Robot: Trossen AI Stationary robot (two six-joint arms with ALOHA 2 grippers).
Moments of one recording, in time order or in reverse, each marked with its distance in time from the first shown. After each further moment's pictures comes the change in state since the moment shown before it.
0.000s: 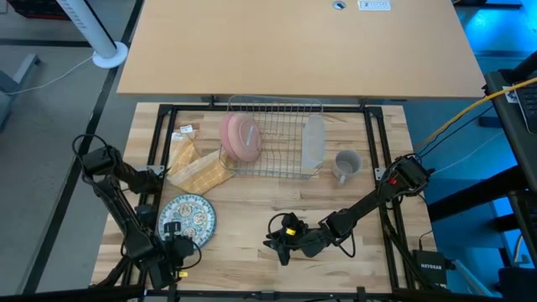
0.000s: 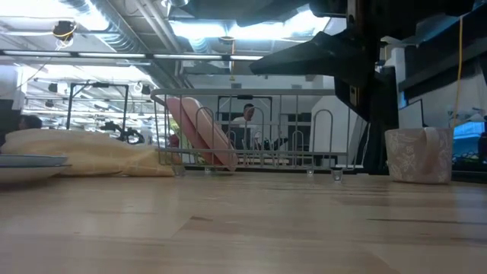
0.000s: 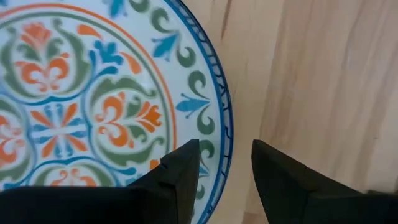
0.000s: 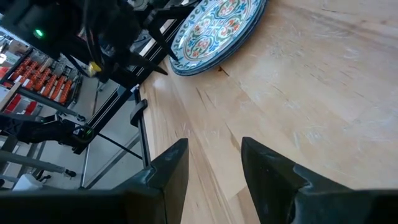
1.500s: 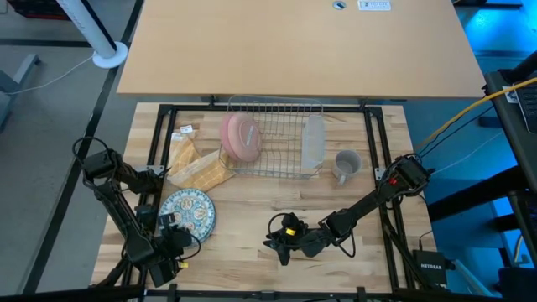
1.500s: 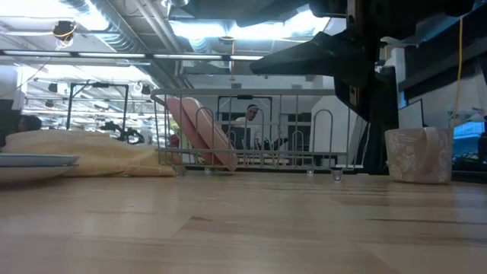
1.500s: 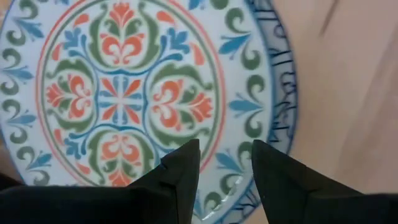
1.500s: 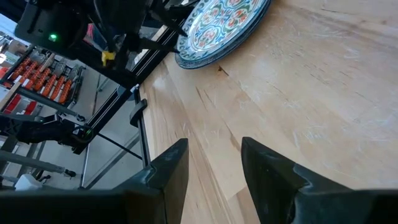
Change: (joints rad) left arm -0.001 0.031 0.048 -0.253 -0.054 -0.147; right arm 0.000 0.000 0.000 0.000 0.000 0.000
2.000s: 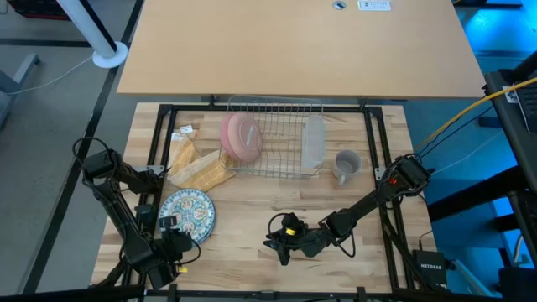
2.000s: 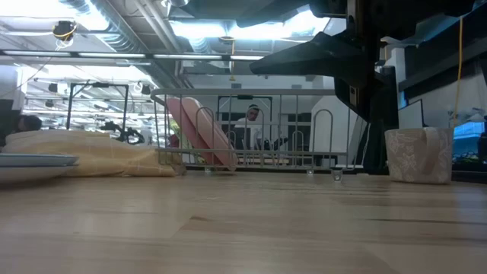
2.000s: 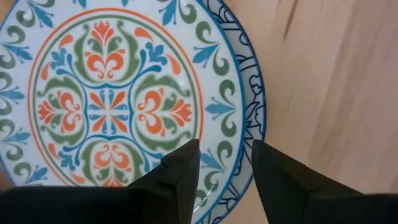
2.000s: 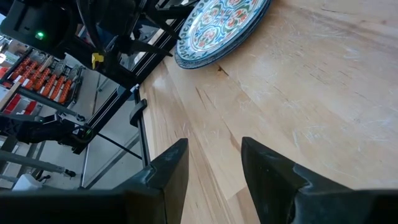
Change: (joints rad) left arm -0.002 0.000 0.038 0.004 -0.001 0.080; right arm 0.000 0.000 0.000 0.000 0.000 0.000
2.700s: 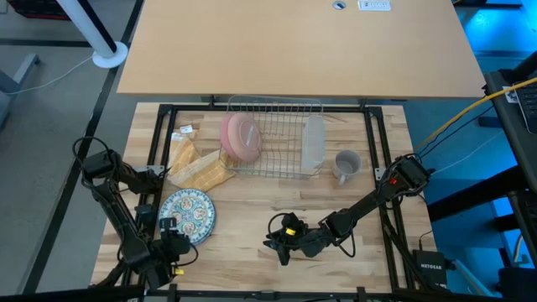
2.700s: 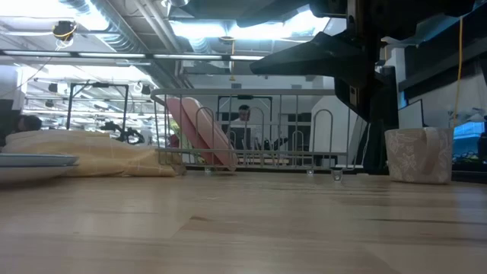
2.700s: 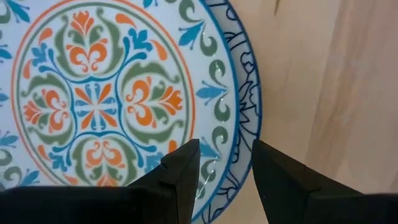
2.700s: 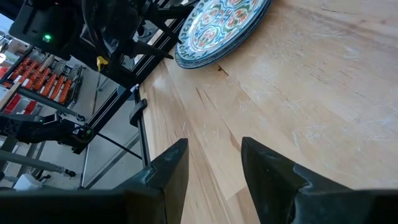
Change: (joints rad) left arm -0.026 0.000 -0.033 0.046 0.021 0.047; right arm 0.000 0.000 0.000 0.000 0.000 0.000
